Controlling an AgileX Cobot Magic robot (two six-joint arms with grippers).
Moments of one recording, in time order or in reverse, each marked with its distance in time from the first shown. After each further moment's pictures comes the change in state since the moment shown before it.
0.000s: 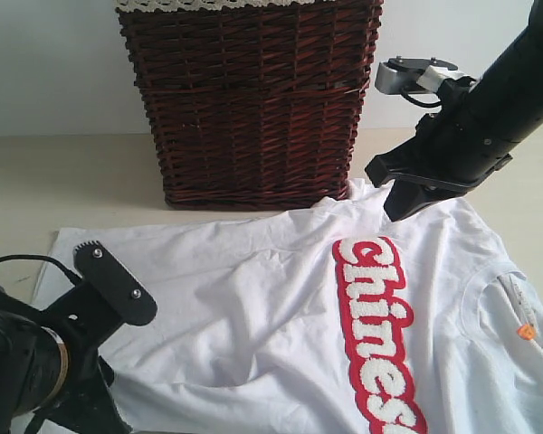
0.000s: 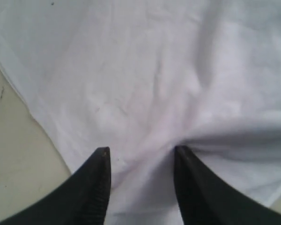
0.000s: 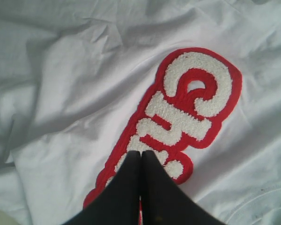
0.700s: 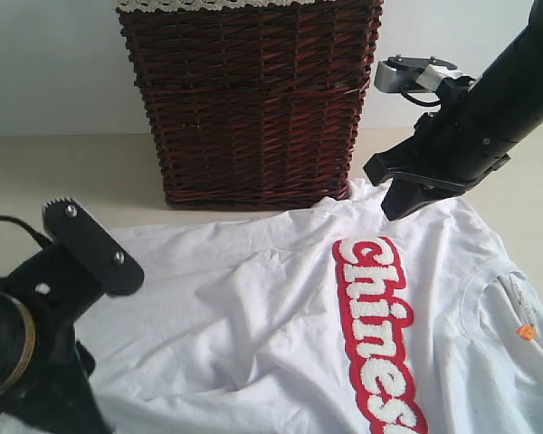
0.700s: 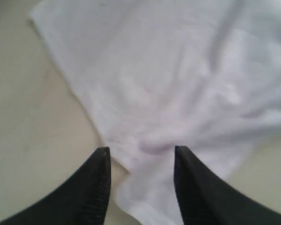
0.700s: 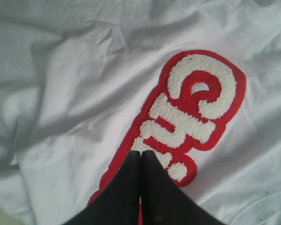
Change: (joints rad) left arm -0.111 -0.199 -0.123 -0.306 0.301 0.273; right arm 0.000 0.000 0.000 0.015 0.000 -0.008
